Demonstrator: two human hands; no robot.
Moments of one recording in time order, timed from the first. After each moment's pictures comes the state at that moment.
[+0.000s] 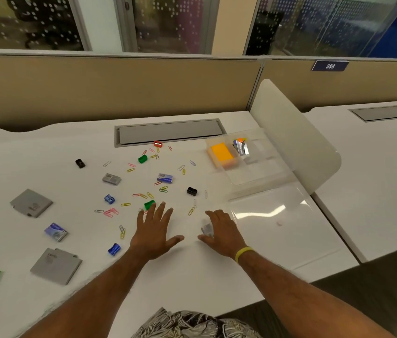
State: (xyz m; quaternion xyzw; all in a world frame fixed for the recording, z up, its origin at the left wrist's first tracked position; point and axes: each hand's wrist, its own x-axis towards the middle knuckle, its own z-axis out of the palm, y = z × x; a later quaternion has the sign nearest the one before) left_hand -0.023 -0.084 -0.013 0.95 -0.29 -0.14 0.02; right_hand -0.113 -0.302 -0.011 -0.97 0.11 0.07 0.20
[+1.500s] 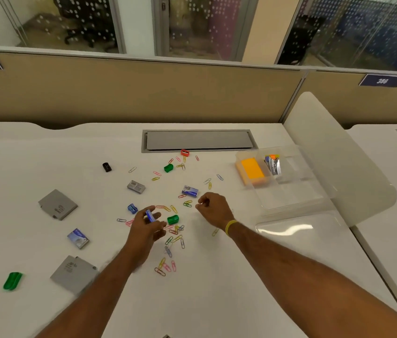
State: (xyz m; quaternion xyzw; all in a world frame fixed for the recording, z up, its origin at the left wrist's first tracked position) left_hand 0.023 -0.036 0.023 0.60 0.14 -0.21 0.76; right_hand 0.041 -0.257 0.017 -0.90 0.17 0.04 0.40
